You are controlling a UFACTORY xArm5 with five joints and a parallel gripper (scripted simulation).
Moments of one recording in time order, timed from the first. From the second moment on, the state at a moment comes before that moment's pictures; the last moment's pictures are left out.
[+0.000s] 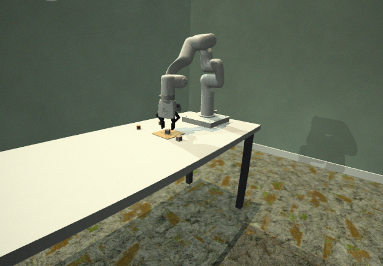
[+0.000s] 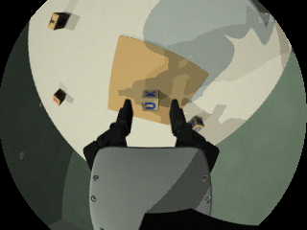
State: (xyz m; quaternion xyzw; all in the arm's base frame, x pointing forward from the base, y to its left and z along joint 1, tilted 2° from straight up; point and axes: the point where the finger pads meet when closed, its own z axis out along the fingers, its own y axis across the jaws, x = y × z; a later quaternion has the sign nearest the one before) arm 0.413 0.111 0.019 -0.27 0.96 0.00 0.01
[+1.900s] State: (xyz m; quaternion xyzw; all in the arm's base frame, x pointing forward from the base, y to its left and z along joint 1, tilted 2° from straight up) arm 0.414 0.112 -0.005 -0.27 0.96 0.00 0.01
